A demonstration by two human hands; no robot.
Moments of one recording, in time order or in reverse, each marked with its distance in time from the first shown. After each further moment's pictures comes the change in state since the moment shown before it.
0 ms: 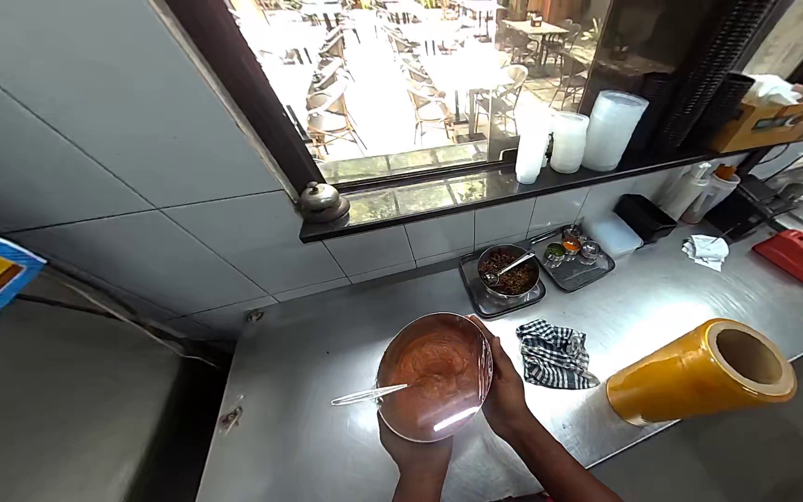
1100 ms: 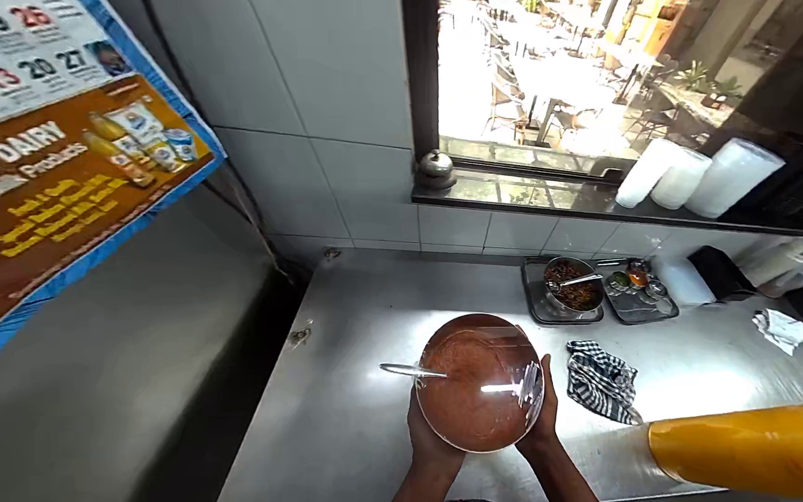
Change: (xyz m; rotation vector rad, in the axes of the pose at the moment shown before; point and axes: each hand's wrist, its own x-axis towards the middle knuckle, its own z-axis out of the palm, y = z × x) left_hand 0.042 0.072 -0.076 -0.133 -0.106 -0.137; right_hand -0.019 0.044 0.054 0.180 0.145 0.111
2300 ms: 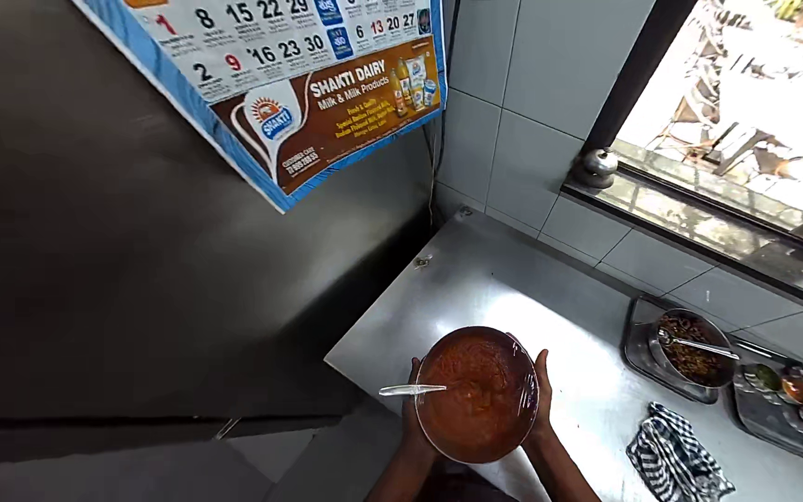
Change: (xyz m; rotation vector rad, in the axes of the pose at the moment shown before) left_hand -0.048 0.042 -0.090 -0.025 0.130 0.507; right_hand 0.015 0.081 -0.003 -0.043 -0.481 0.539
